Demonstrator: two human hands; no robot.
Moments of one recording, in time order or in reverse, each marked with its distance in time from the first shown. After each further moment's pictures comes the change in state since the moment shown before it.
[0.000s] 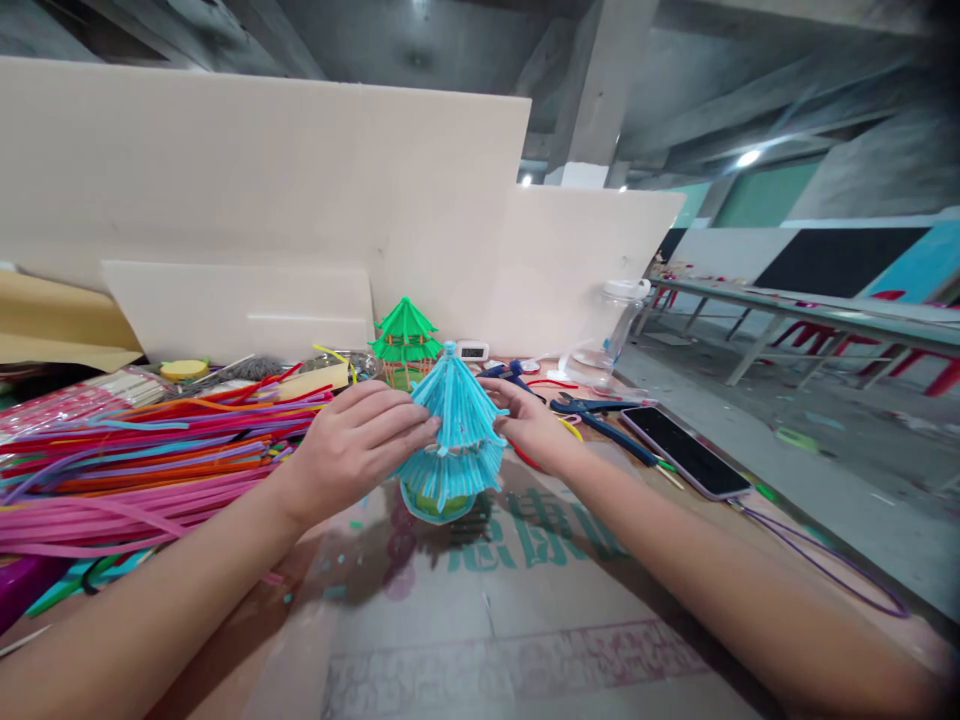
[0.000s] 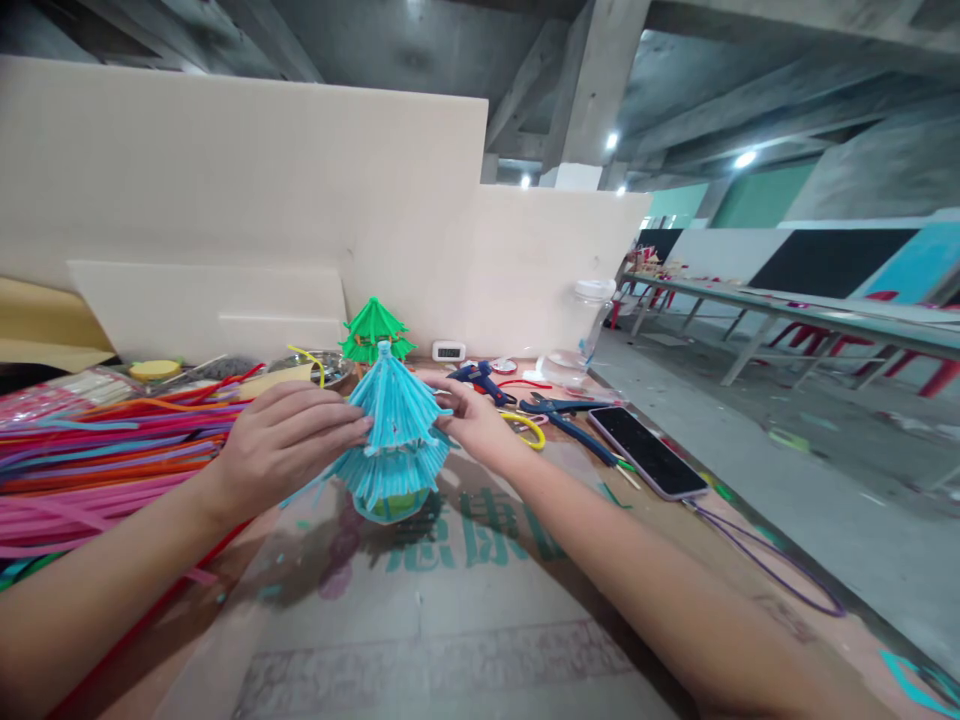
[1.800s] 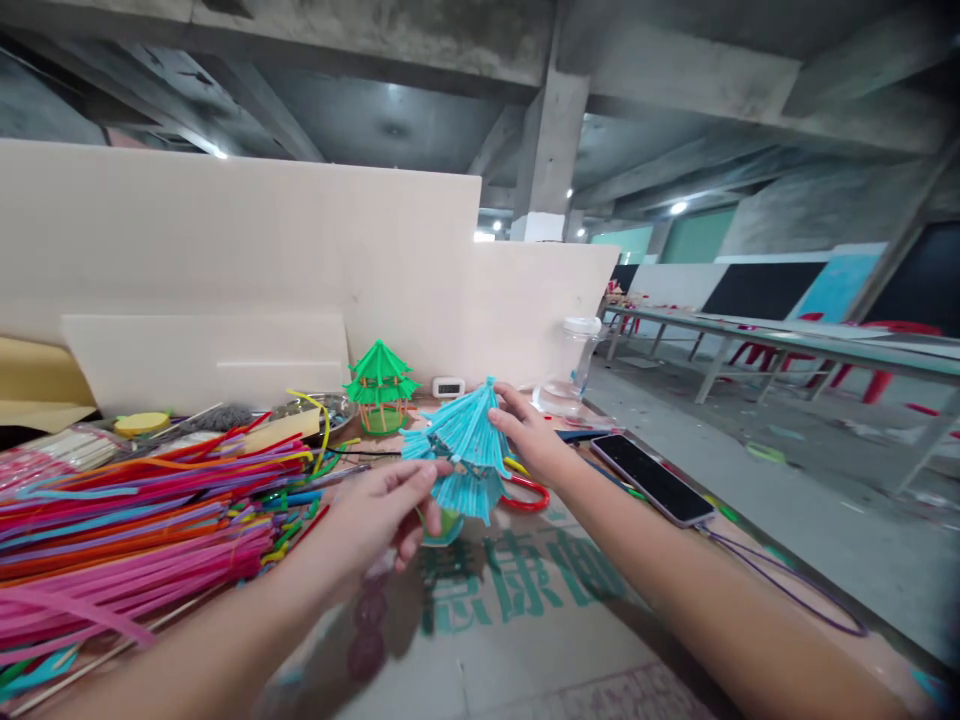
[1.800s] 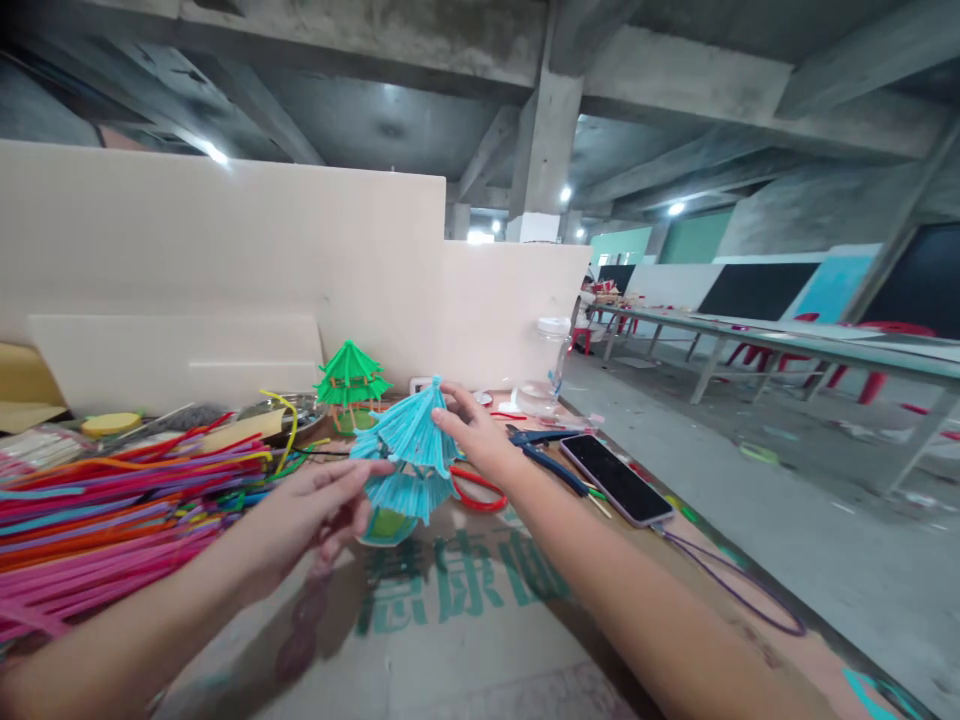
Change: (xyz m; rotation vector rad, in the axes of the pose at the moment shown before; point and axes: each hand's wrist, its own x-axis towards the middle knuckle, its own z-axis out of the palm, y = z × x) left_hand 0.054 0.047 0.012 -1.558 -0.265 -1.451; right_hand 0.006 -0.009 -0.040 0.118 0.183 -0.132
